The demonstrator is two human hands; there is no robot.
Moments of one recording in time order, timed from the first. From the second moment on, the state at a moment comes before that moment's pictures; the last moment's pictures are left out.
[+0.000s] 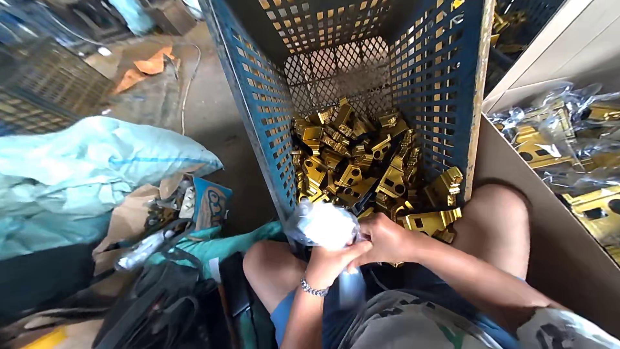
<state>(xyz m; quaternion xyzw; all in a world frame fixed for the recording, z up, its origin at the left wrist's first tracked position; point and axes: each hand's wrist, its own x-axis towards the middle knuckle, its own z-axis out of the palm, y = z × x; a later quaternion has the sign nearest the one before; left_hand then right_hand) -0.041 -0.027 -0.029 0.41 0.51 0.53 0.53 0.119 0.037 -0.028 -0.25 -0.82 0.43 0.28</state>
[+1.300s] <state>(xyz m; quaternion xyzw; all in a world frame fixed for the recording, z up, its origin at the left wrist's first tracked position) -0.050 -0.004 -0.040 0.47 0.60 0.64 0.08 0.181 0.095 0.010 -0.41 -0.47 0.54 0.57</state>
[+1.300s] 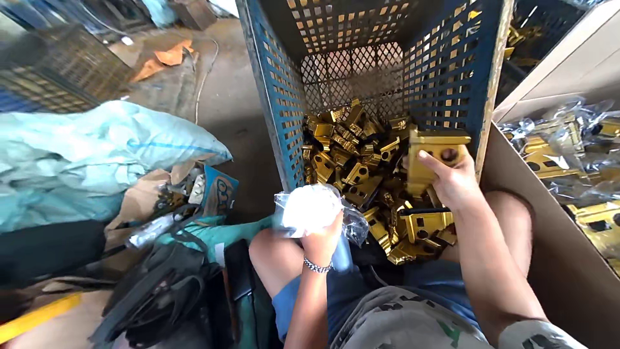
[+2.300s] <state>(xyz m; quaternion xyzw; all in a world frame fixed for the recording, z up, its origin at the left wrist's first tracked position) -0.009 -0.020 -0.026 0.57 0.59 0.56 0.05 0.116 0.060 -0.022 -0.44 -0.61 0.49 0.43</state>
